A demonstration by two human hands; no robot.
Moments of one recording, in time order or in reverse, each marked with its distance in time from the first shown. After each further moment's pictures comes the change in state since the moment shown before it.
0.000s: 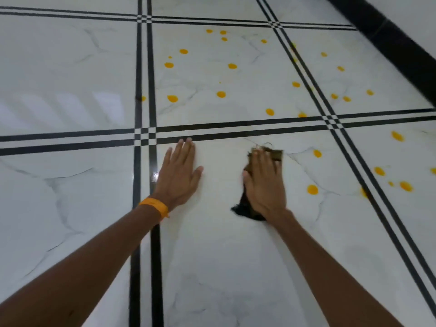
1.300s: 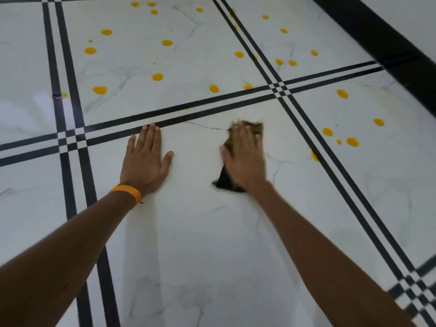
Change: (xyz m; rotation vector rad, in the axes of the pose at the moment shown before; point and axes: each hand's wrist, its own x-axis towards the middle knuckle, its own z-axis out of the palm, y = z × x) left_hand 0.052 0.045 0.039 0.137 -0.008 0.083; right_hand 0.008 0.079 -0.010 0.028 -0.032 0.201
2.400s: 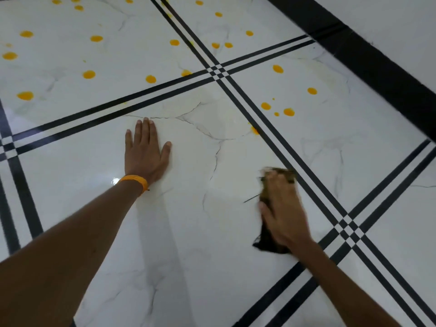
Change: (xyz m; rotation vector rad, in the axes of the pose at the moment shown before) left_hand 0.013 0.136 0.021 -0.023 -0.067 0.026; right_hand -0.230 0.184 -0.030 0.037 -0.009 0.098
